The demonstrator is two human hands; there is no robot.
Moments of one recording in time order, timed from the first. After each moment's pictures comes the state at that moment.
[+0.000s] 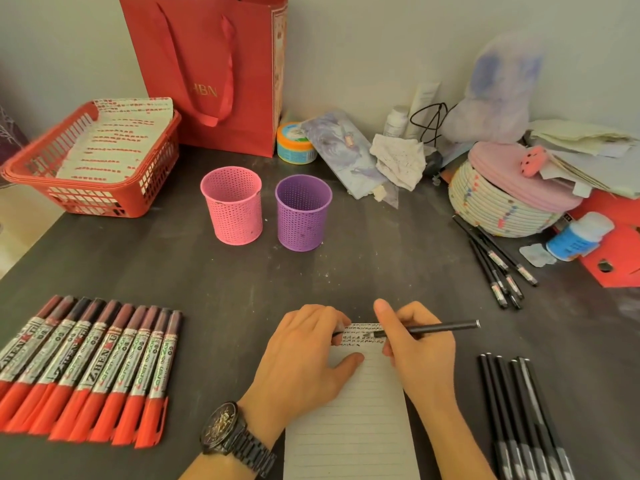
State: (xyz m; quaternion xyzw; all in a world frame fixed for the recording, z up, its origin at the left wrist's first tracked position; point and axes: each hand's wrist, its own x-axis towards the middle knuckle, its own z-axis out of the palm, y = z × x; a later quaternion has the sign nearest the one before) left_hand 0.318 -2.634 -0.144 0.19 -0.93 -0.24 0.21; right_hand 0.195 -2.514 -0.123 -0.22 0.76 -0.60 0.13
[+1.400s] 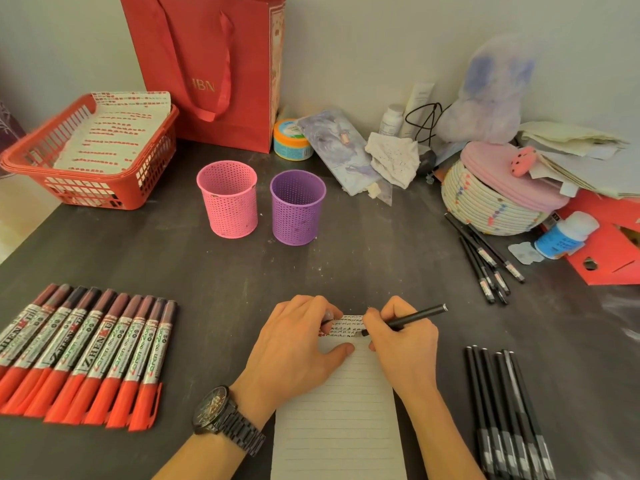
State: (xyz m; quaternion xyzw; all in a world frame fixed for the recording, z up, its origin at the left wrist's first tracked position) left_hand 0.316 -2.635 -0.143 0.21 -0.93 -0.24 0.18; right_hand 0.191 -2.515 -0.137 -0.25 0.81 -0.53 0.08
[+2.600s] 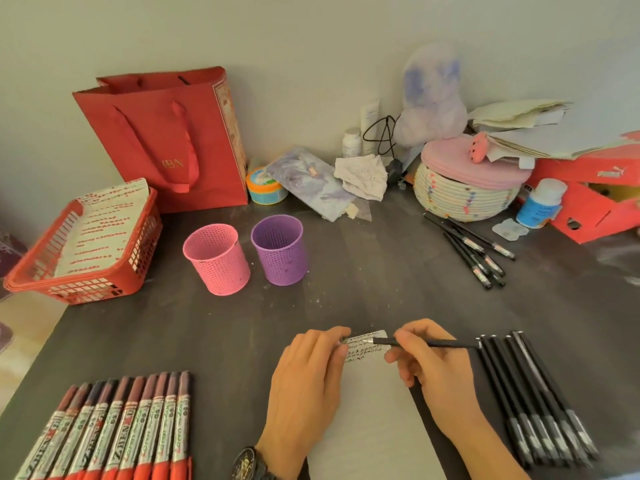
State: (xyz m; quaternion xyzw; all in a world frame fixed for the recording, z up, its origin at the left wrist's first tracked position) left_hand 0.321 -2.629 -0.138 0.18 -0.92 -0.24 0.27; right_hand 0.204 -2.483 -0.125 -0.17 0.61 -0.75 0.20
